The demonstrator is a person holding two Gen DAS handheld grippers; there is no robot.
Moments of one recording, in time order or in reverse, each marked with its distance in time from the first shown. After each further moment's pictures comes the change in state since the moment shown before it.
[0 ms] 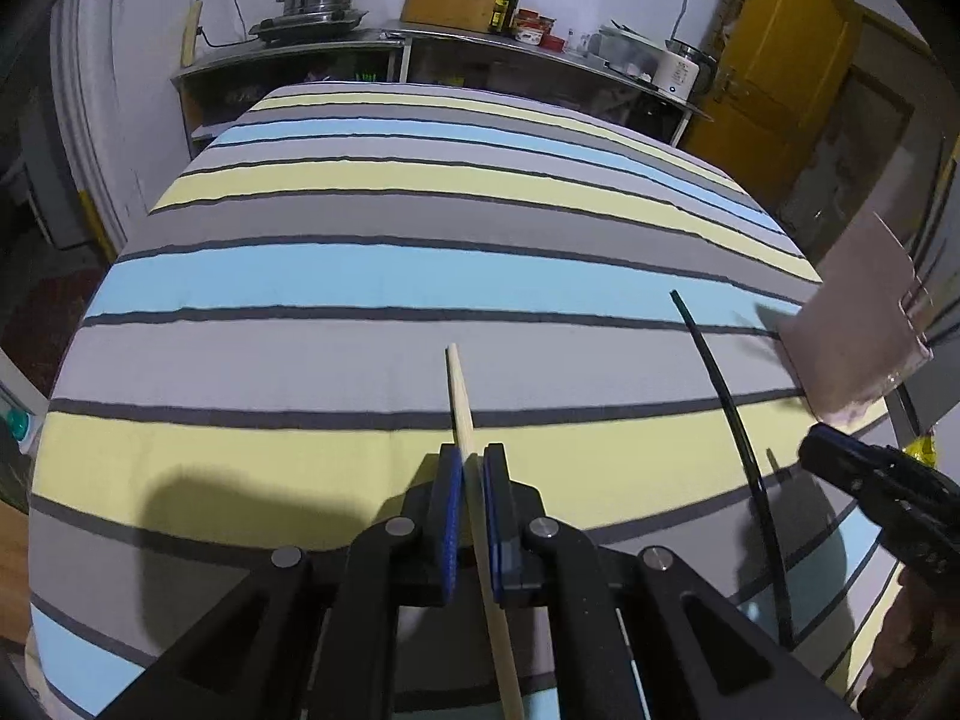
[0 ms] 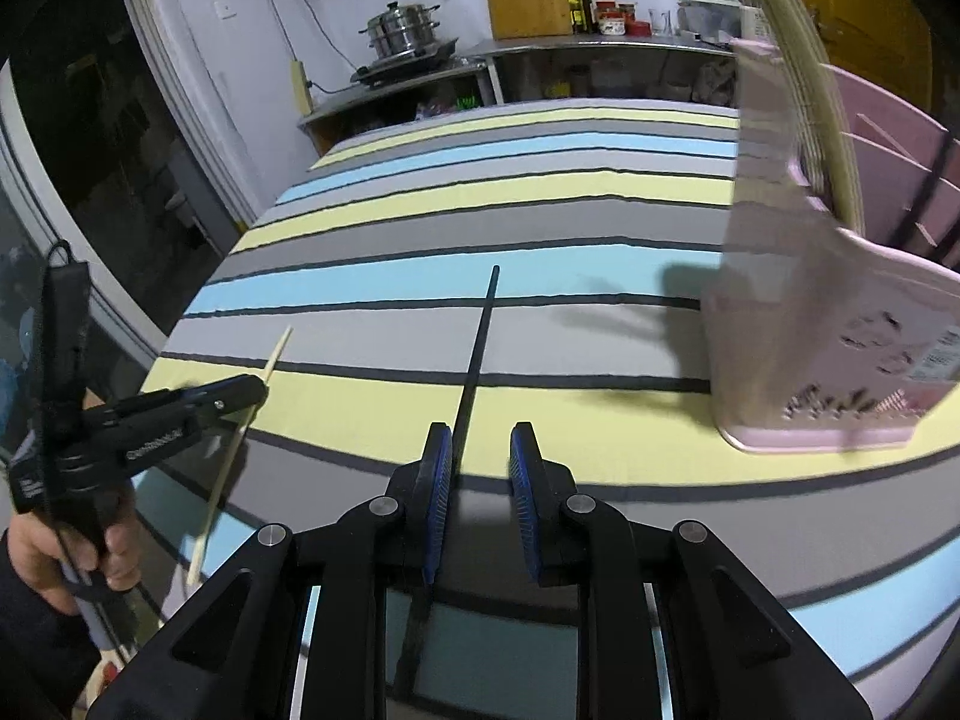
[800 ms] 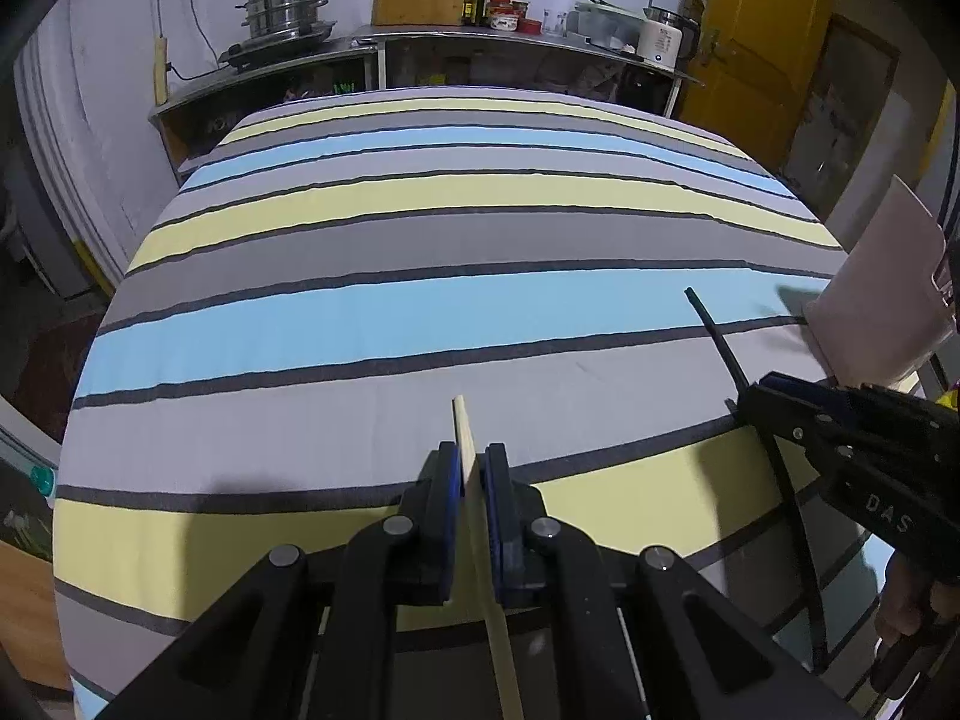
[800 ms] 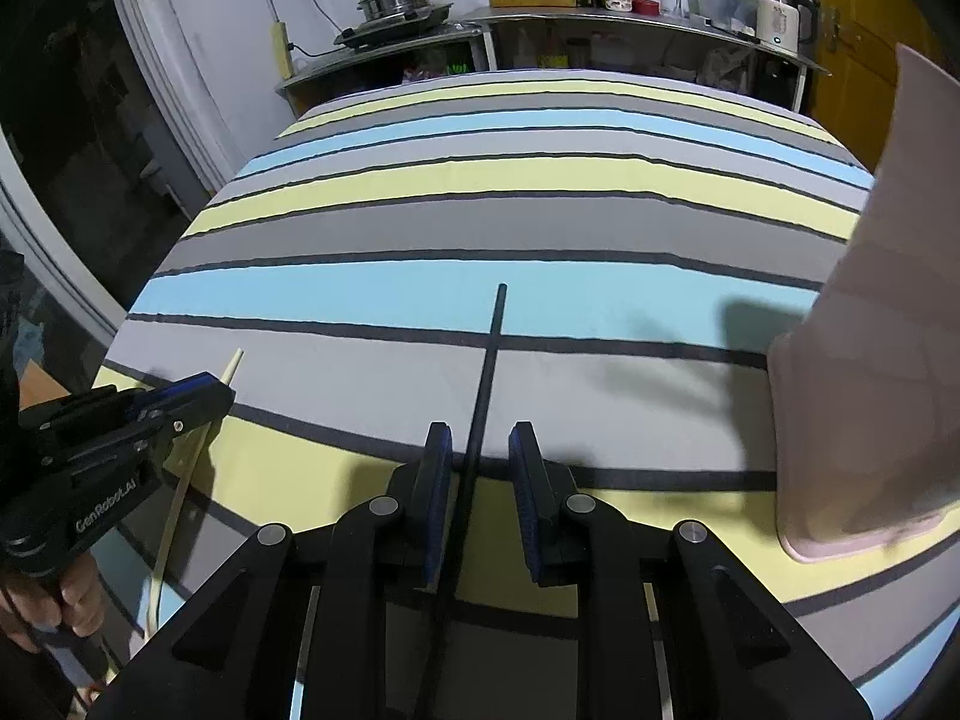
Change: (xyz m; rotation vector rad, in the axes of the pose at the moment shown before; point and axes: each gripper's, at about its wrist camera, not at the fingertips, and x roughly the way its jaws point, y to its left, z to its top) left arm 0.021 -0.014 0.022 0.119 0.021 0.067; right arm 0.051 0.006 0.027 -0.035 0.075 -0.067
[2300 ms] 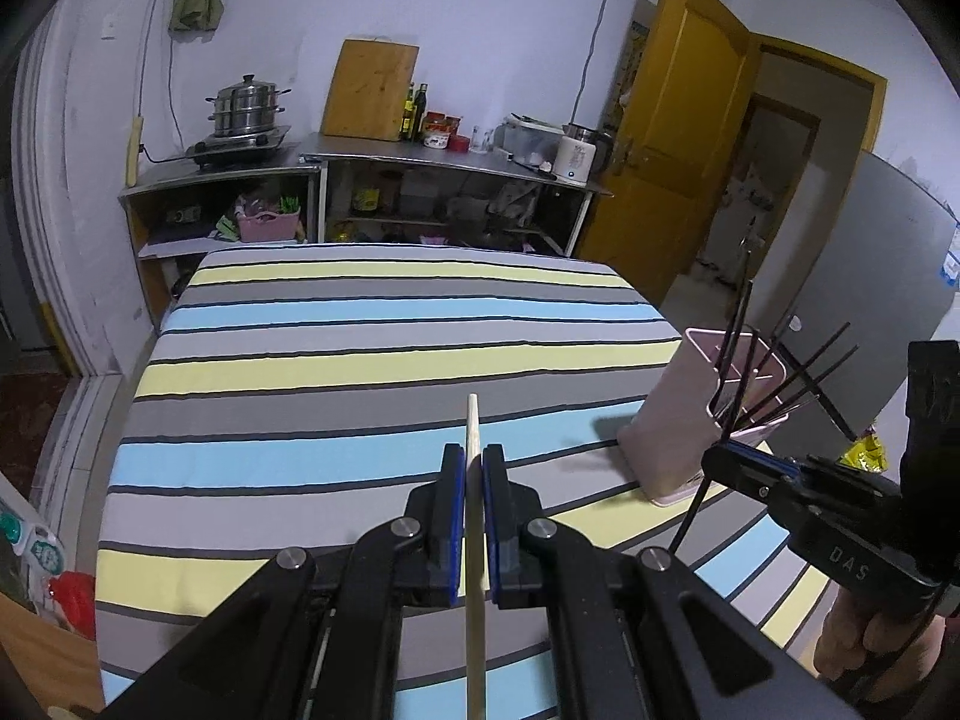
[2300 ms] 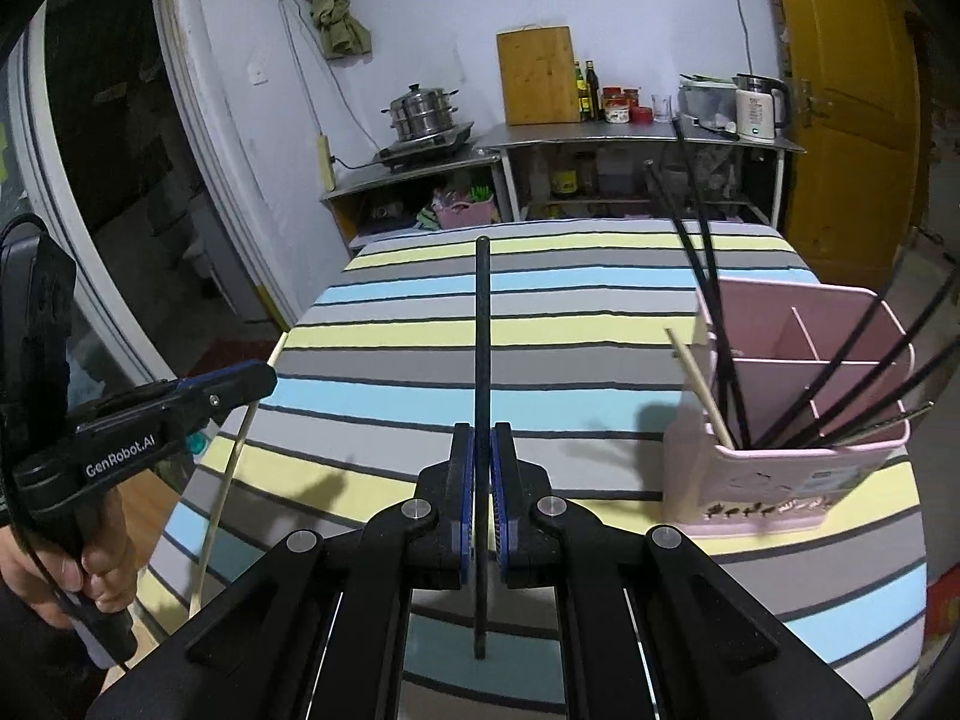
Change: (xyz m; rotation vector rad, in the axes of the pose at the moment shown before) left arm -0.147 -0.030 0.030 -0.001 -0.251 -0.201; right arm -0.150 0.010 0.003 0.016 -0.263 0.063
